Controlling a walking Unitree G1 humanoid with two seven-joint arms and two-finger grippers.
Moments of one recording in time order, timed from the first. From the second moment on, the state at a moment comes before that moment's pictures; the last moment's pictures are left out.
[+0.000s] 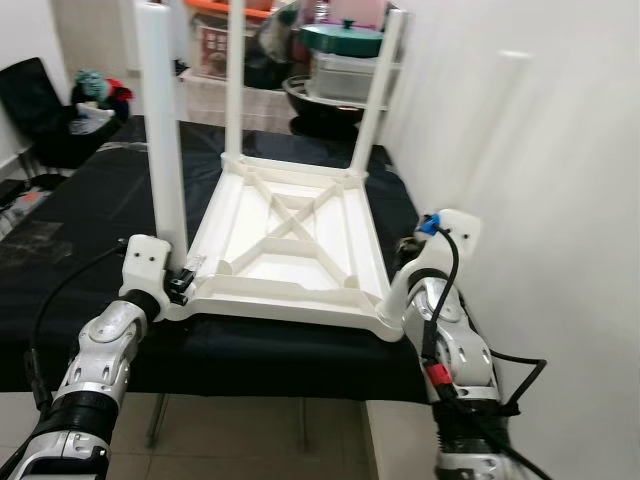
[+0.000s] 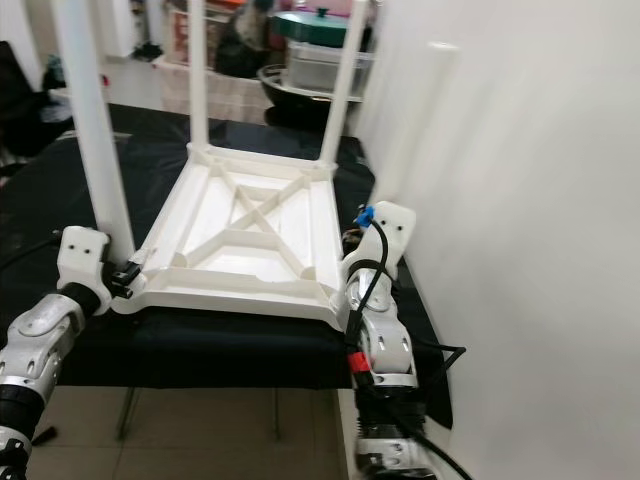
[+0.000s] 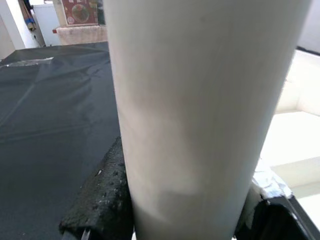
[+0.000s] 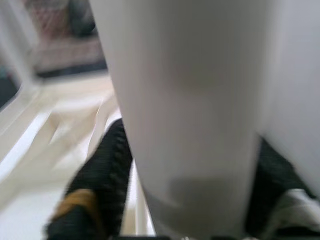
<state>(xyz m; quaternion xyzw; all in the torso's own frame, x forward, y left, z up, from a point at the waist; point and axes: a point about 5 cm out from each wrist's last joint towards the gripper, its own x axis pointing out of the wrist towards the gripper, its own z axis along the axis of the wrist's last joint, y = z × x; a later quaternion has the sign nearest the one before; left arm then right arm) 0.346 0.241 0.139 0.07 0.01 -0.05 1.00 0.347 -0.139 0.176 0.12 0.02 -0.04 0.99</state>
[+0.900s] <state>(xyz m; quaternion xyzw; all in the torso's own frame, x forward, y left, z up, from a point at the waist) 0.349 0.230 0.138 0.07 0.01 -0.07 0.99 0.357 -0.166 0.164 0.06 0.03 -0.08 0.99</state>
